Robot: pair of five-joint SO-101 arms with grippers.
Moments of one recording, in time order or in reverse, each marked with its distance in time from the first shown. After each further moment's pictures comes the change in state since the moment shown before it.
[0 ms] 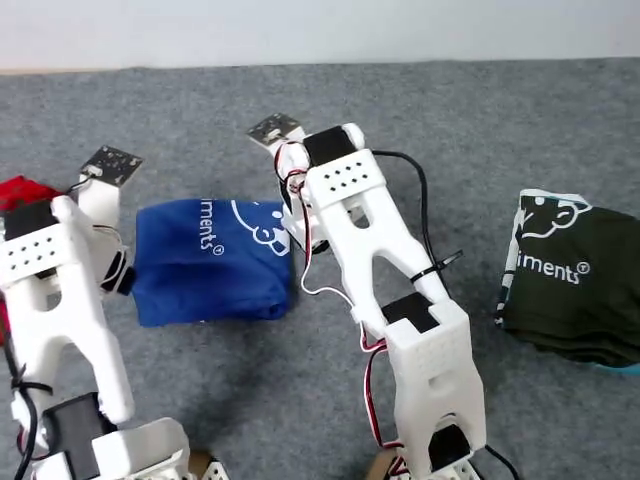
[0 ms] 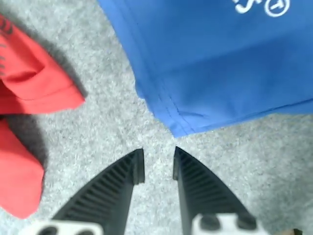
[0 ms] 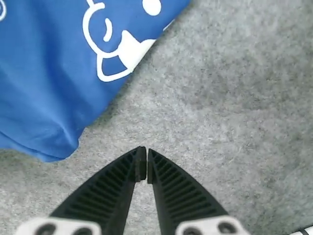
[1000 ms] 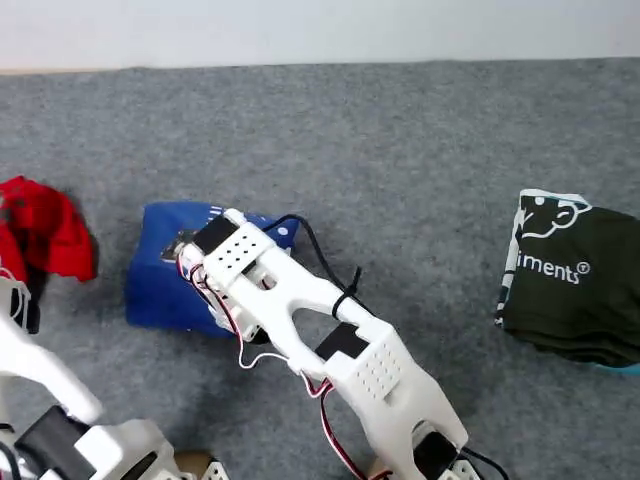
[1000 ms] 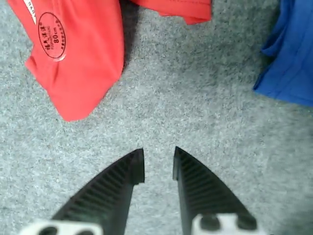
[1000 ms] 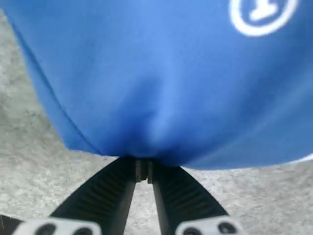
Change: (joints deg) left arm -26.4 0.0 -2.4 -0.6 -2.4; right arm -22.1 8.4 9.3 -1.8 -2.4
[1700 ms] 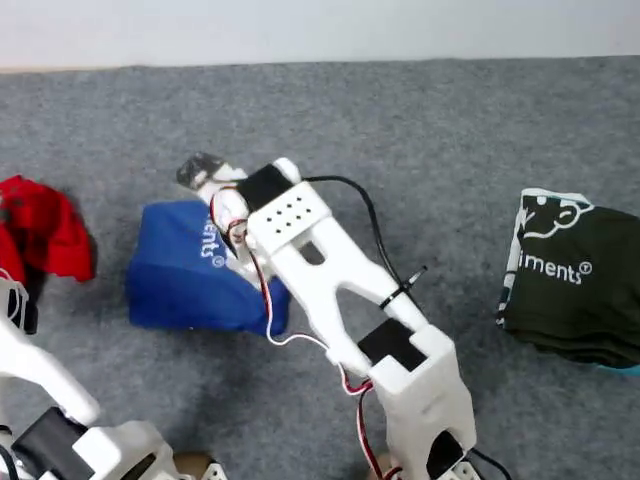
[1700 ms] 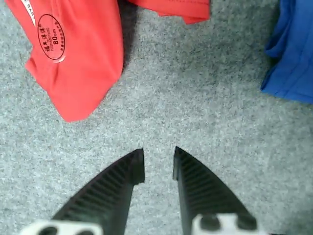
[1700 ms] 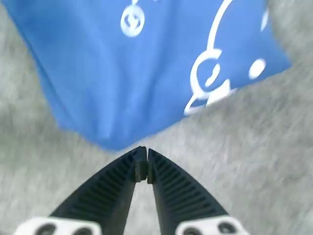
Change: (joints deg) left arm 0.0 0.0 0.0 0.0 -0.4; right arm 8.3 -15.6 0.0 -6.2 2.1
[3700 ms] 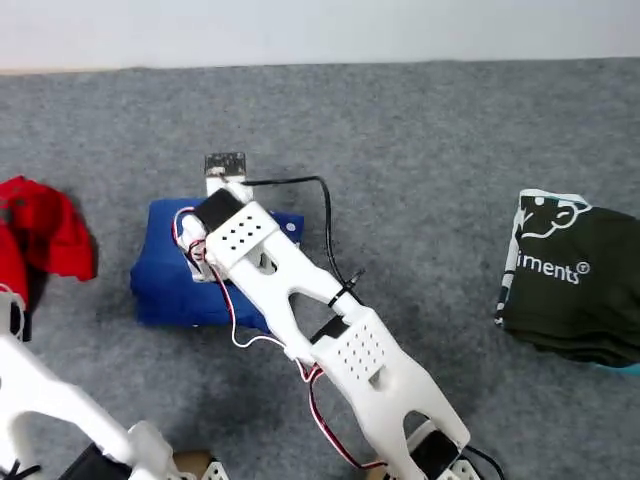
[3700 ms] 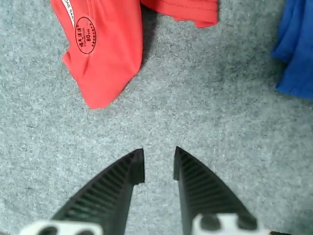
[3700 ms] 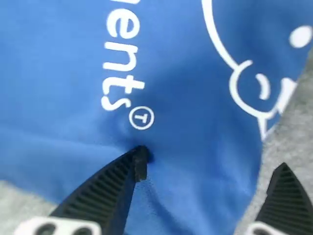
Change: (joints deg) left arm -1.8 -15.3 6.2 0.6 -0.4; right arm -5.6 29.8 -28.1 2.5 -53.4
